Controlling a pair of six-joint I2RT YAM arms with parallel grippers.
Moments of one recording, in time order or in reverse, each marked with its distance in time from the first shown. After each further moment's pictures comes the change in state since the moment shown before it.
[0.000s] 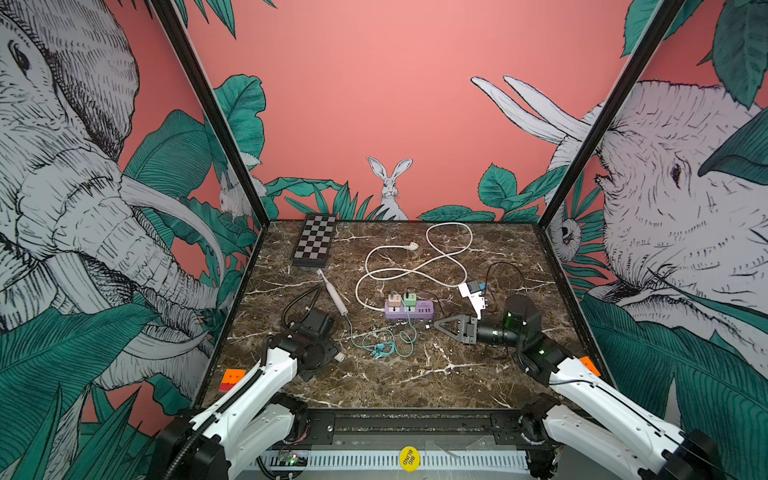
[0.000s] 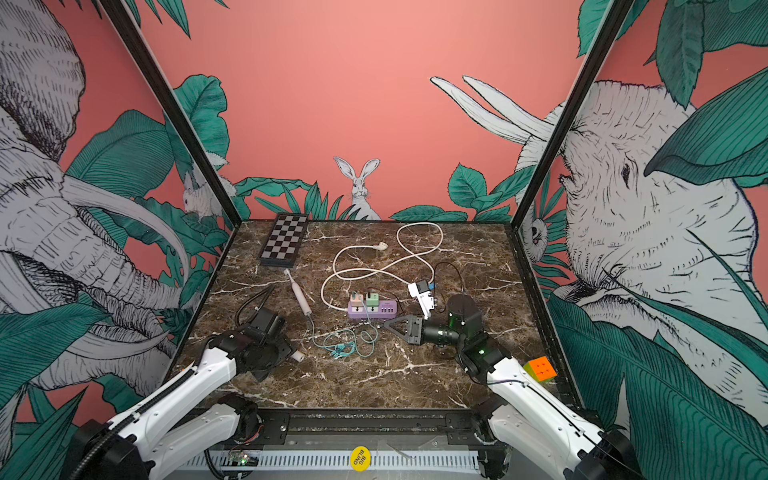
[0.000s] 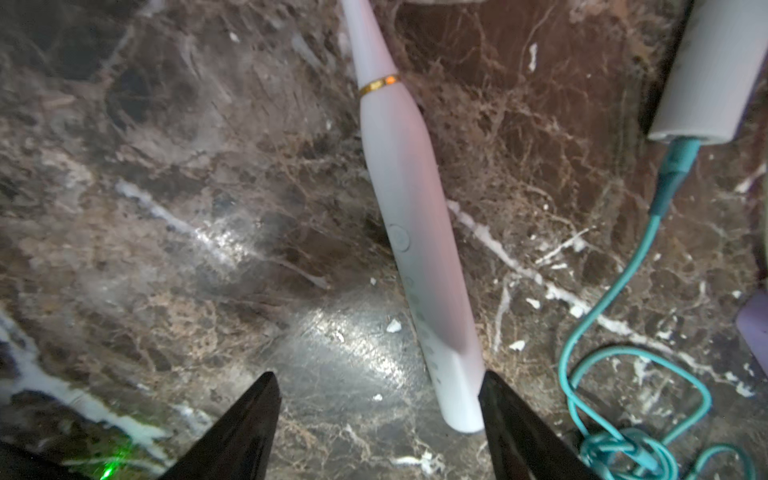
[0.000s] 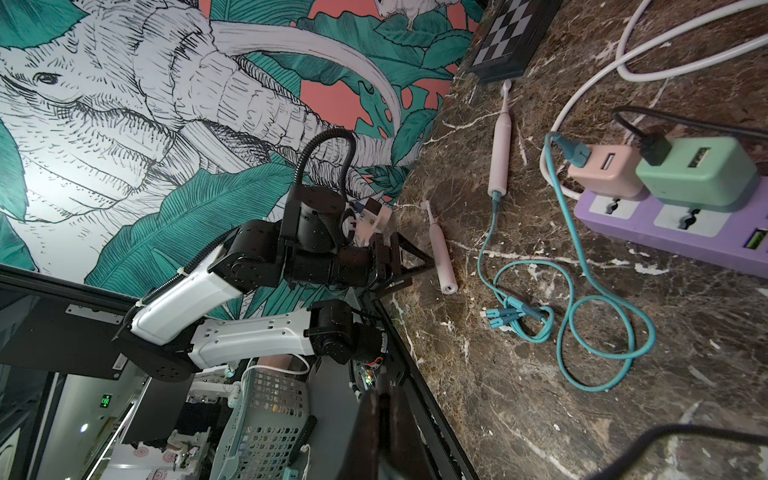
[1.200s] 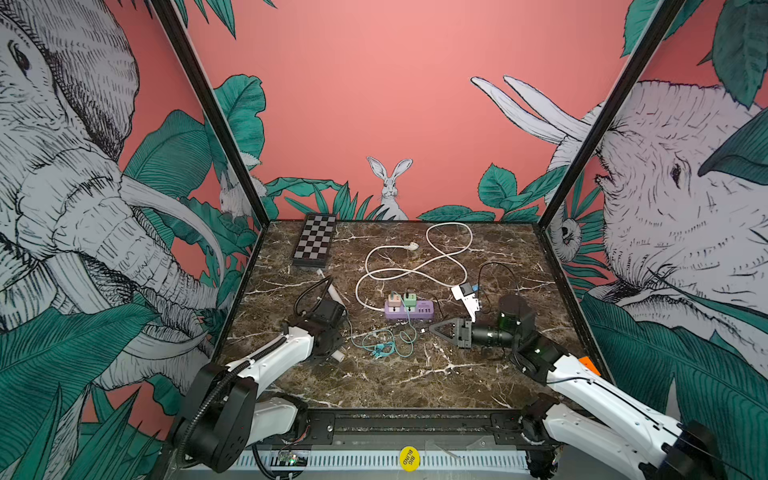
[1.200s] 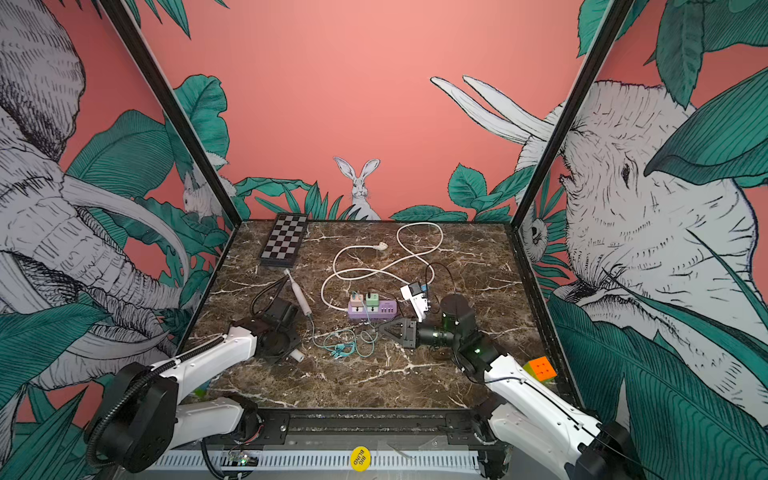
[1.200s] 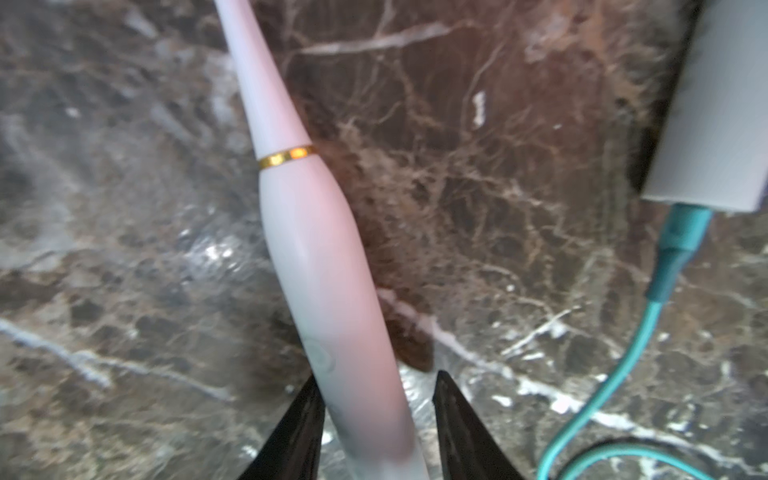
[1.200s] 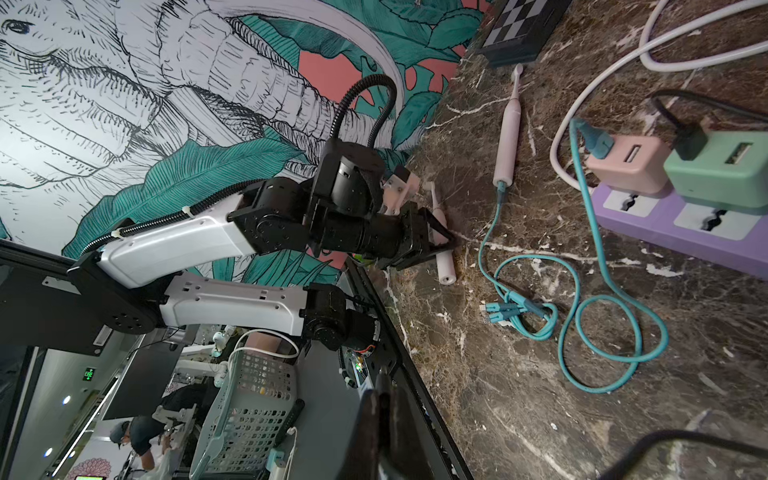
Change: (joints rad) left arm 0.000 0.281 0.027 0.249 0.002 0.040; right arm 0.055 0.033 0.020 -0.022 0.023 -0.062
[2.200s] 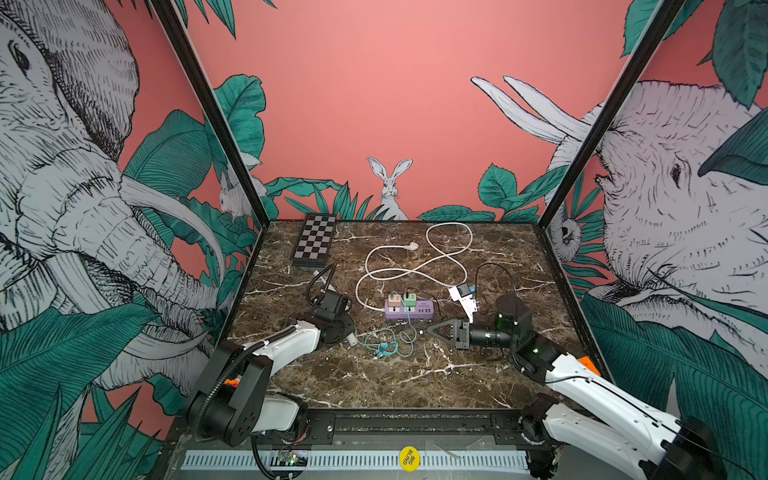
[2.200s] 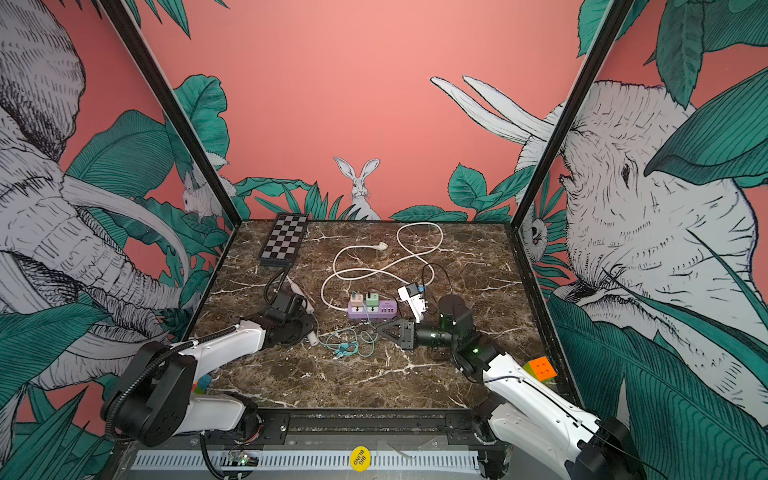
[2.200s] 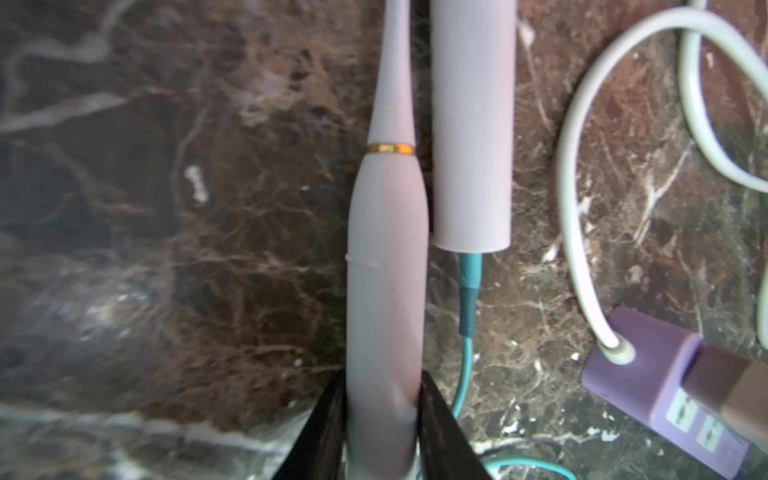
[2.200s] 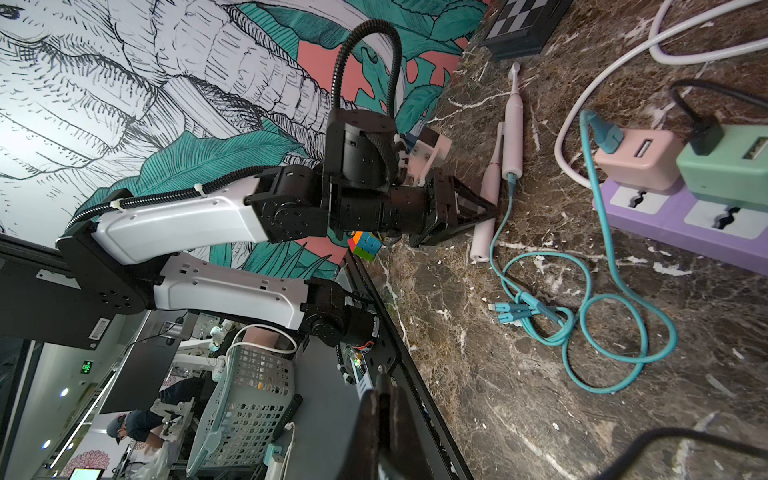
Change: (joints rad) left arm 0.000 0.134 0.004 0.315 0.117 0.075; right arm 0.021 0.012 0.005 0.000 0.011 -0.011
